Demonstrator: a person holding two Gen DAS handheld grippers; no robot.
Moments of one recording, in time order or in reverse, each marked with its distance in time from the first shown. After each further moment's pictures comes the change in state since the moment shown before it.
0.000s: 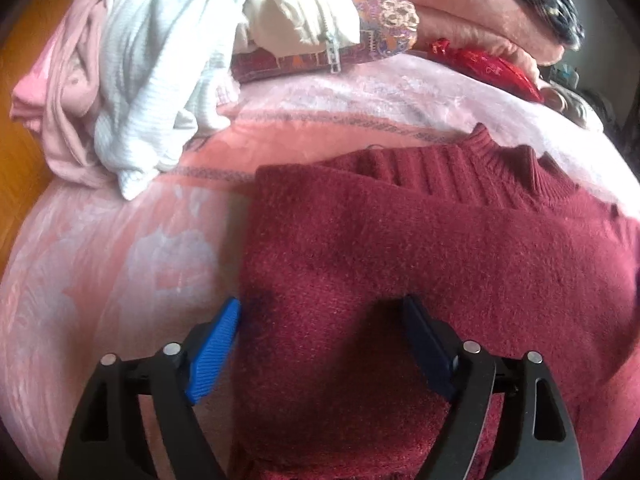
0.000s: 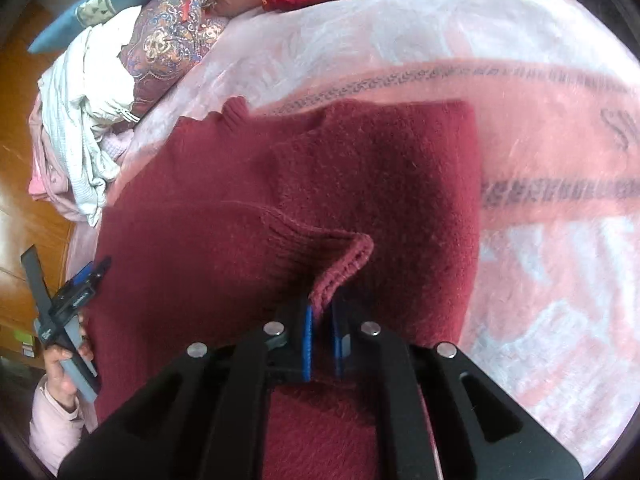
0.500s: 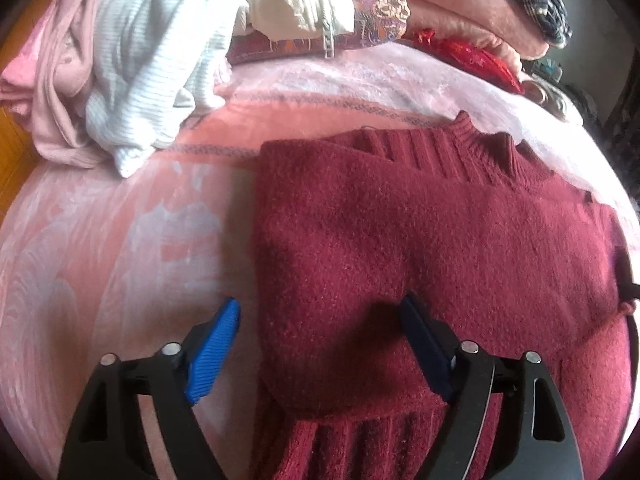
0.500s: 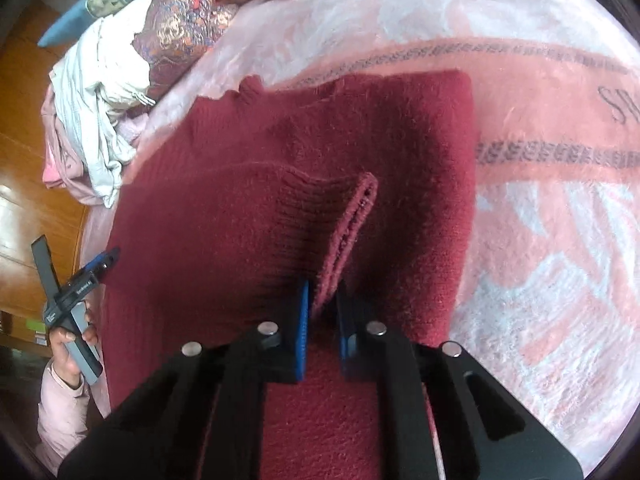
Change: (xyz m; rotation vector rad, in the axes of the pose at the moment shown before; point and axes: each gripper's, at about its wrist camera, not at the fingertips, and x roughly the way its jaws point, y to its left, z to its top) left arm -0.013 0.015 -0.010 0.036 0.067 -0.069; right arm -0.018 0.005 -0.014 -0.015 0.060 0.002
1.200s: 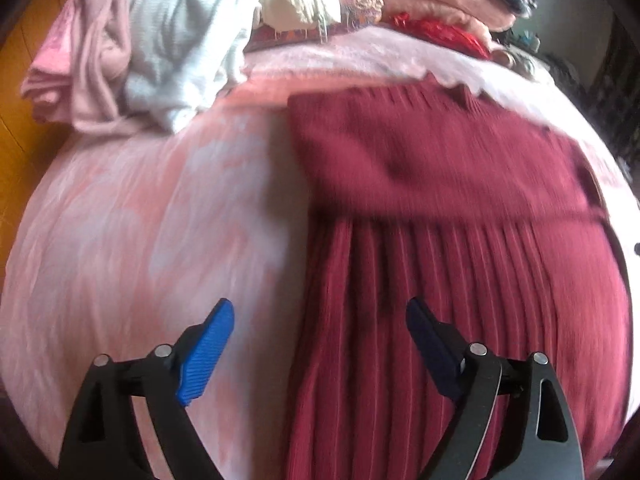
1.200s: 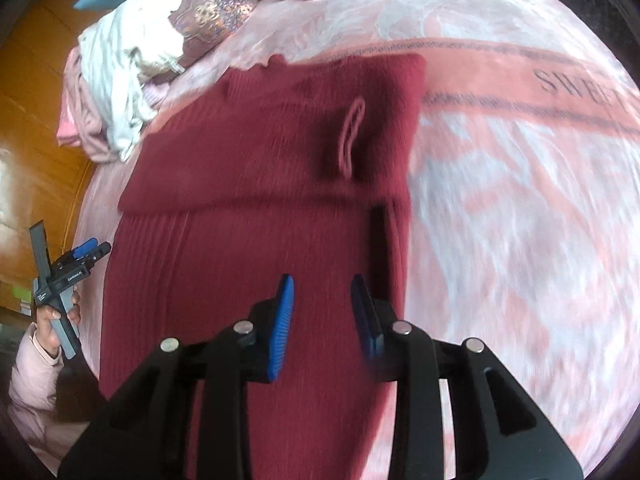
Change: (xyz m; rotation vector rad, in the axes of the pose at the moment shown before) left arm -0.088 0.025 -0.093 0.086 0.058 -0.011; right arm -0.090 0.015 -0.103 -0.068 0.014 -0.032
